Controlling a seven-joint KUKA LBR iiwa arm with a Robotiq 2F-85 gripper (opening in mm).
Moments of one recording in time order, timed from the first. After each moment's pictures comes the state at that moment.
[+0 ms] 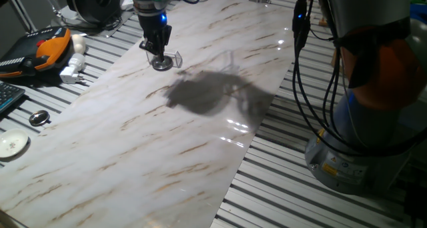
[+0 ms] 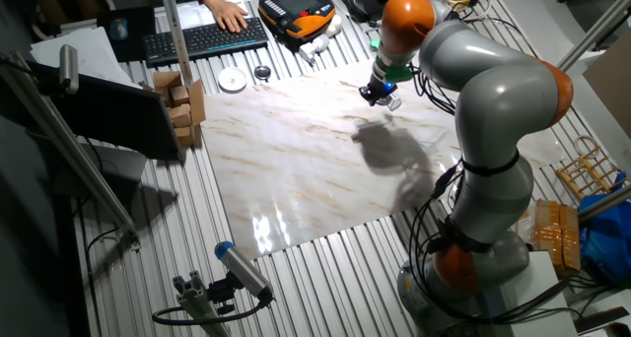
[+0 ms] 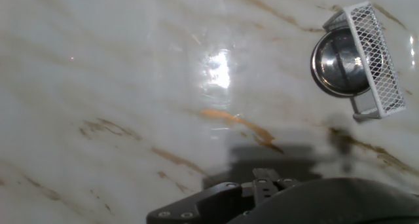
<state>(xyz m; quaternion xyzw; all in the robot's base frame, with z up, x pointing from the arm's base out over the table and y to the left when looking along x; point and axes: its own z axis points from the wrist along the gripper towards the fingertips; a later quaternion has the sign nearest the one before) 0.587 -0.013 0.158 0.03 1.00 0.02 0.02</state>
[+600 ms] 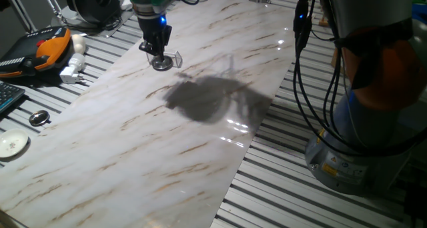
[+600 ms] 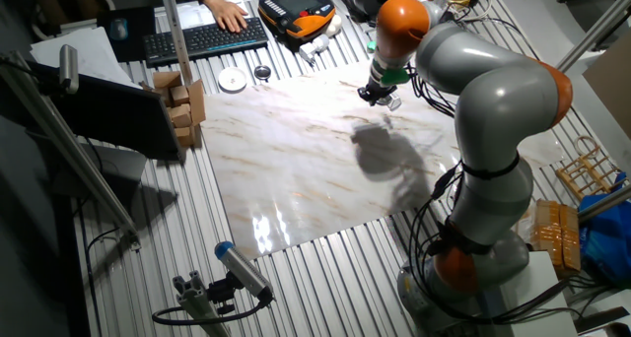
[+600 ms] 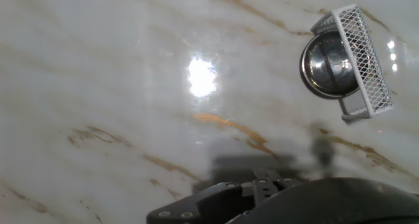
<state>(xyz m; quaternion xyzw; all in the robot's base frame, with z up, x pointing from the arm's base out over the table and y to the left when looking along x) 0.587 -0.014 0.158 0.03 1.00 -0.02 0.02</state>
